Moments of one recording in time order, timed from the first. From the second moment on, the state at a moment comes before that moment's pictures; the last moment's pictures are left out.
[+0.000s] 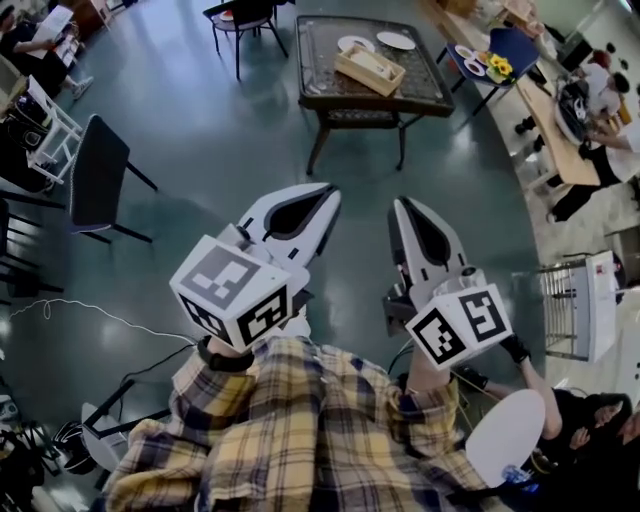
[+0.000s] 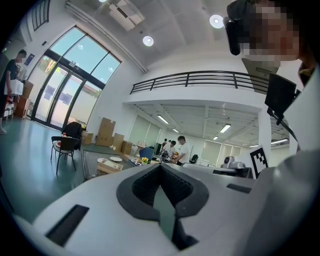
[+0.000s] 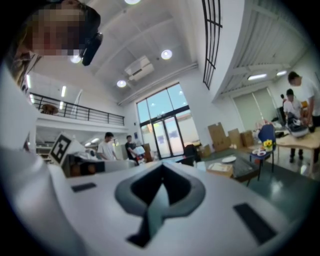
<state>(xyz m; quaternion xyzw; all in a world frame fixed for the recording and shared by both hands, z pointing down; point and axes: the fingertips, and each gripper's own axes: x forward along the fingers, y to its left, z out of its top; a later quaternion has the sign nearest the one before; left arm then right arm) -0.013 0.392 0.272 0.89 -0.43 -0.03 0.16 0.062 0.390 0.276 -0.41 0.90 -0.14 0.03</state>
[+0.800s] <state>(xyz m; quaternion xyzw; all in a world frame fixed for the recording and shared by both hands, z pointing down) -0.050 0.226 0.302 0.90 -0.40 -0.03 0.18 0.026 0.225 0.302 -0.44 0.88 -0.15 0.02</state>
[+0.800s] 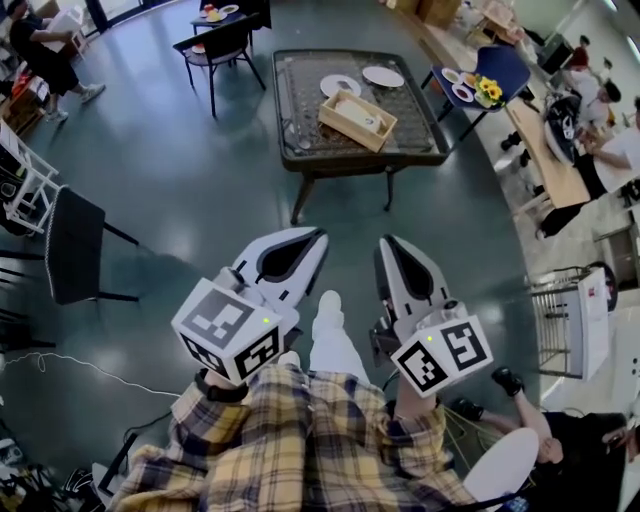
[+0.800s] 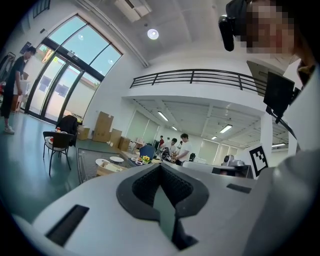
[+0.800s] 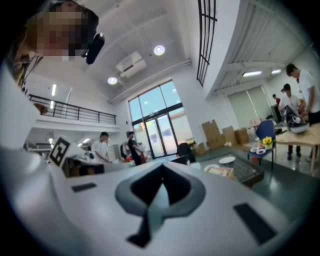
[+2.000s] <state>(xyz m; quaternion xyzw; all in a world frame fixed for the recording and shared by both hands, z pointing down) -0.006 -0.083 0.302 0.88 -0.44 -0.03 0.18 0.073 -0.072 0.305 -0.41 0.90 -0.15 0.00</state>
